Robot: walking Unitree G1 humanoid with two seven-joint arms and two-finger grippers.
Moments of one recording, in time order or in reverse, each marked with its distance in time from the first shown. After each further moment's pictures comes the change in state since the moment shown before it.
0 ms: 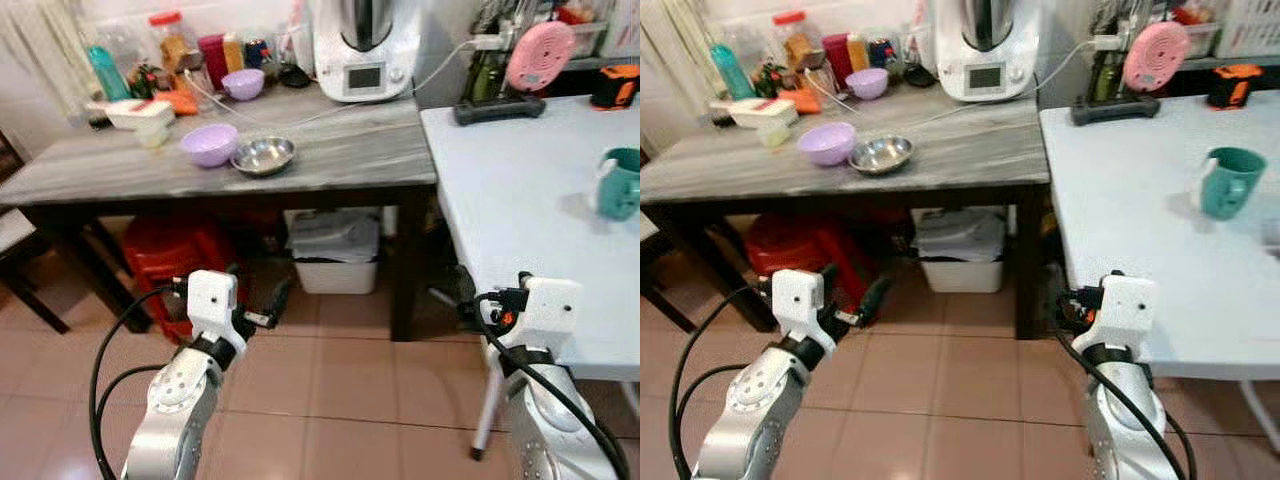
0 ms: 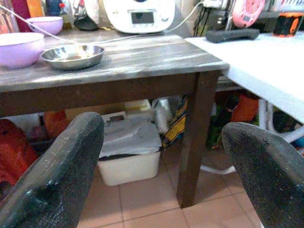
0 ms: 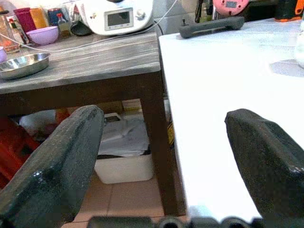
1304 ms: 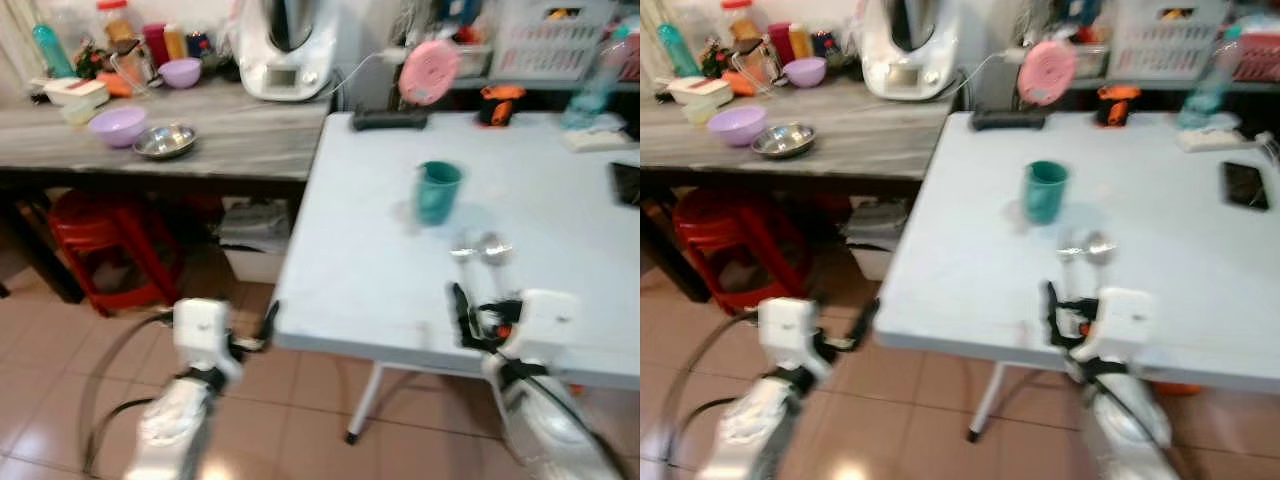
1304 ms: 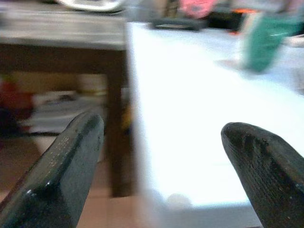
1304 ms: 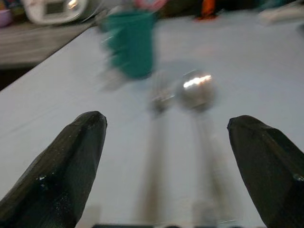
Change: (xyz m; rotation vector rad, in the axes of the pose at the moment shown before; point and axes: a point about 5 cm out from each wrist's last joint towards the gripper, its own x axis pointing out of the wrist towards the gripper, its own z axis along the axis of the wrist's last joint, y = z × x) left arm -0.018 -0.009 -0.024 -0.054 0.045 0.047; right arm -0.007 -0.009 -0.004 0.010 0.089 -0.025
